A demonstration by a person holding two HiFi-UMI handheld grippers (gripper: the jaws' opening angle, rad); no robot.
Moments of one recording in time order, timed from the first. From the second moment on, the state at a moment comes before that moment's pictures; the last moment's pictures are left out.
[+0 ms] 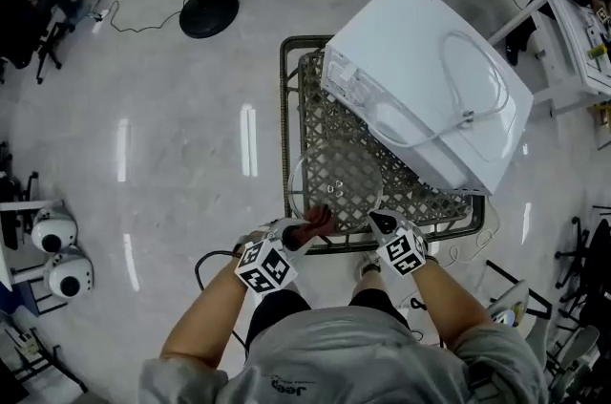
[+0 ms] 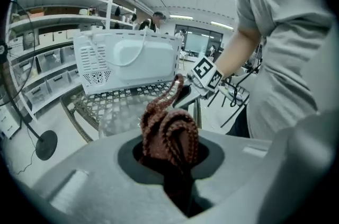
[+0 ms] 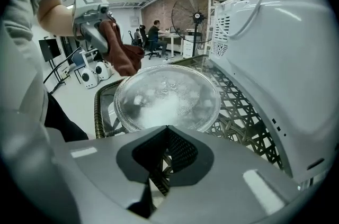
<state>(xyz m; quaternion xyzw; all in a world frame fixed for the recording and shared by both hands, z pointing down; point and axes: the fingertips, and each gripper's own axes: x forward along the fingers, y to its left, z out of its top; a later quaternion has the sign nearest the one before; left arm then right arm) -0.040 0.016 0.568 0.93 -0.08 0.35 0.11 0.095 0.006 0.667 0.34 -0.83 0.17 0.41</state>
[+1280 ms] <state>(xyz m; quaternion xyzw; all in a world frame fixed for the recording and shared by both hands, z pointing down) -0.107 -0.053 0.334 0.92 -0.33 0.06 0.21 0.112 -0.080 0.358 0.42 -0.88 0.13 0.19</state>
